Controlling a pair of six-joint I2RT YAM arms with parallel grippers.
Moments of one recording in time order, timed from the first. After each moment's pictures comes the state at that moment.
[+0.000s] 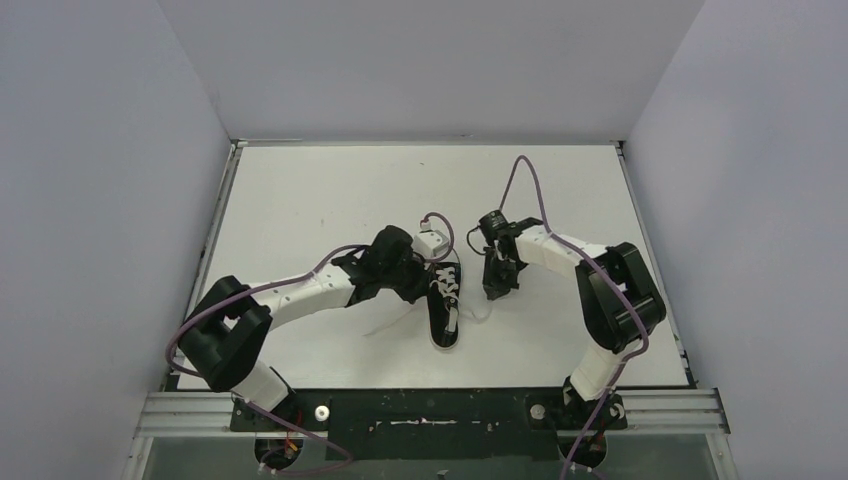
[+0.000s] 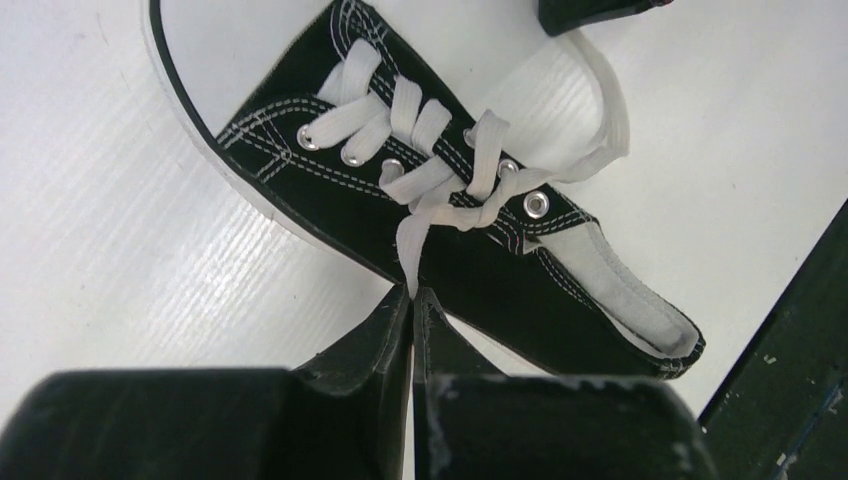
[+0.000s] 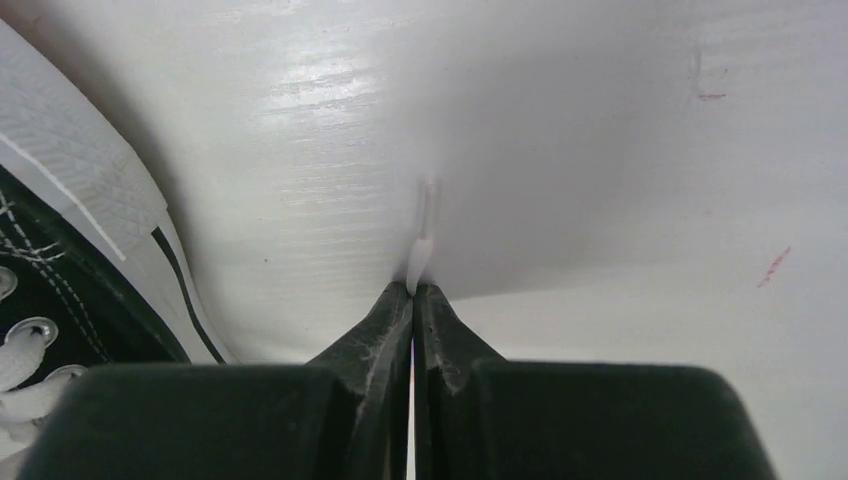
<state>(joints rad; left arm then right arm) -0.78 1.57 0.90 -0.13 0.23 -0.07 0.48 1.75 1.07 -0.73 0.04 0.62</state>
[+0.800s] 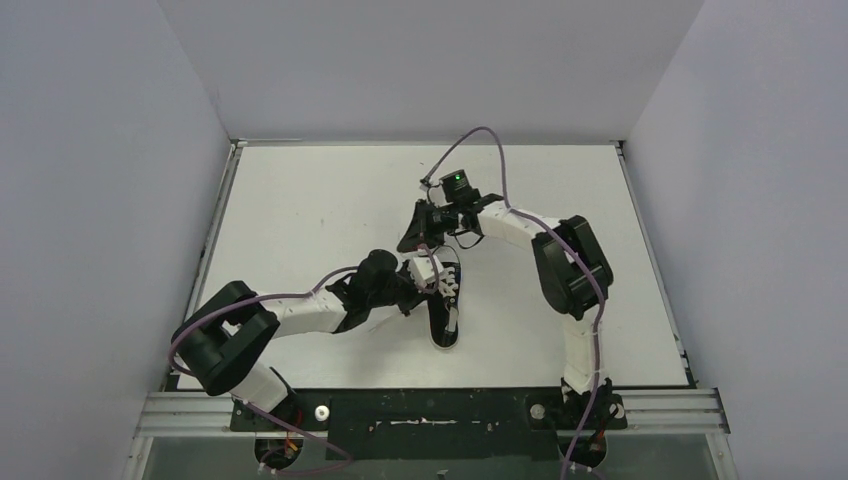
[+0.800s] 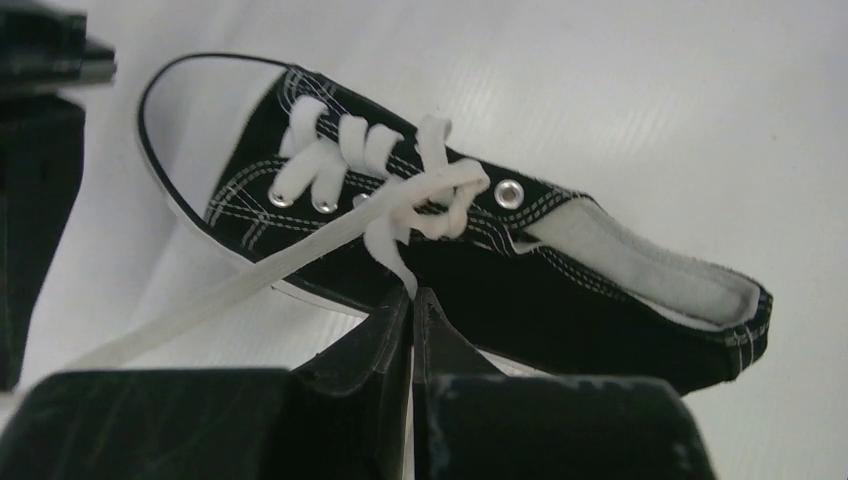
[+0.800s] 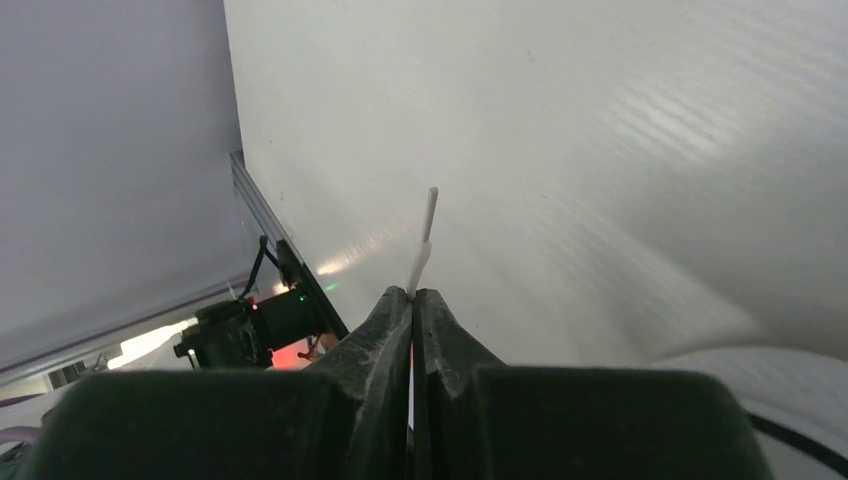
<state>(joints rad) -0.80 1.53 0.62 0.42 0.29 0.15 0.52 2.03 1.44 -0.23 -0.72 0.70</state>
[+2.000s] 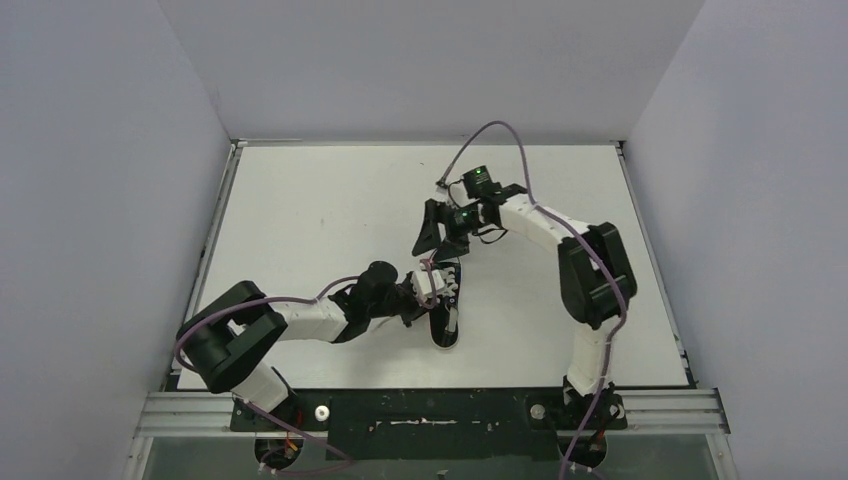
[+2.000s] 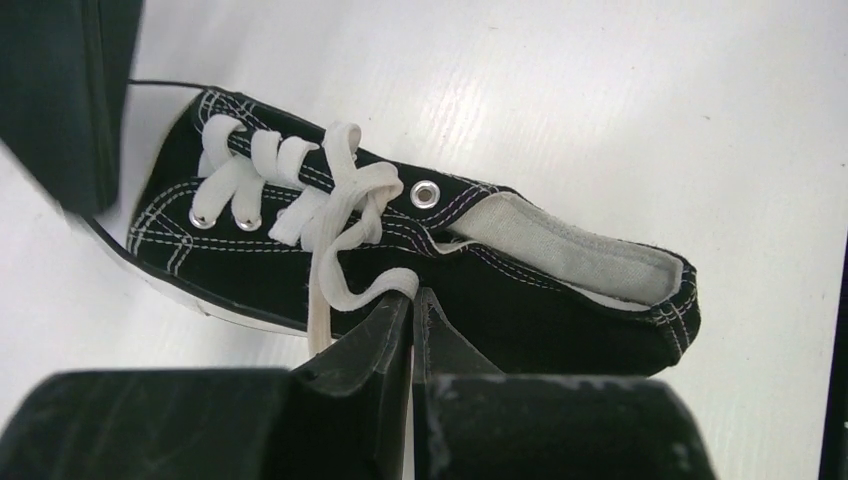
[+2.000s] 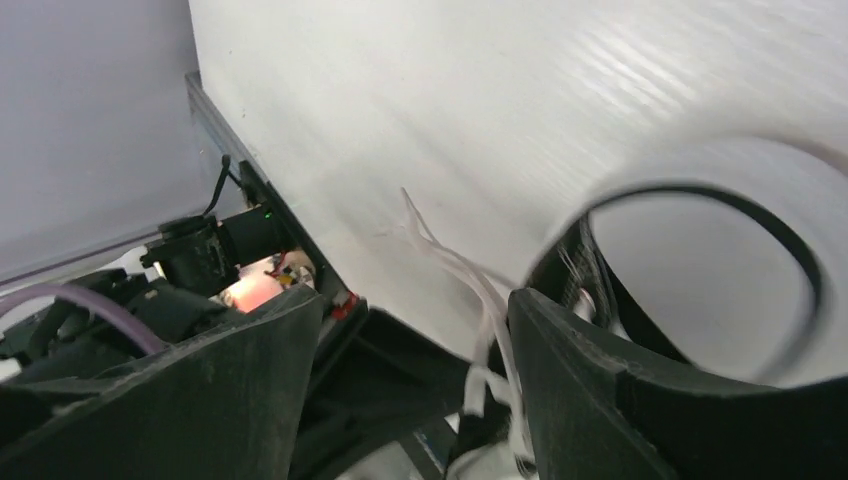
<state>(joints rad) -0.85 1.55 0.52 0.56 0.34 0.20 0.52 2.04 1.51 -0.58 -0.82 0.45</state>
